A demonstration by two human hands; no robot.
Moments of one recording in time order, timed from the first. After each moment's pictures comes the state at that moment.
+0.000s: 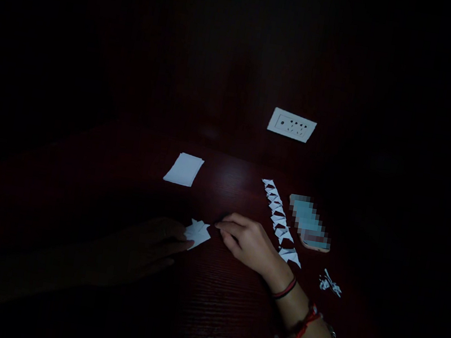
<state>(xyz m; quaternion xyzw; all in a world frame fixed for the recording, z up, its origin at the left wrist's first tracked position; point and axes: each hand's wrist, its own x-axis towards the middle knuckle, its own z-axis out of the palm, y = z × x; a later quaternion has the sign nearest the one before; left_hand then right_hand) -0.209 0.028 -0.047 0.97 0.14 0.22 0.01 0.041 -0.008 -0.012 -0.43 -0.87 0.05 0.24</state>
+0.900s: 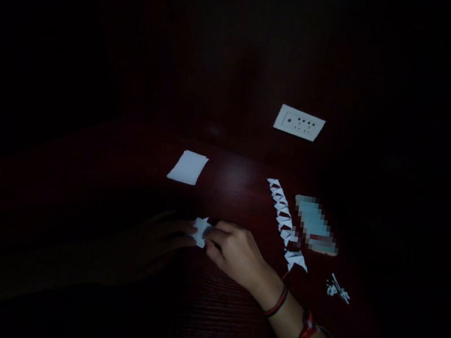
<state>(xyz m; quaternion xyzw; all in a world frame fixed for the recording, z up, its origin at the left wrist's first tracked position) -0.208 0.026 -0.035 0.98 0.15 0.16 0.02 0.014 -0.014 -0.018 -0.46 -0.87 0.08 0.18</state>
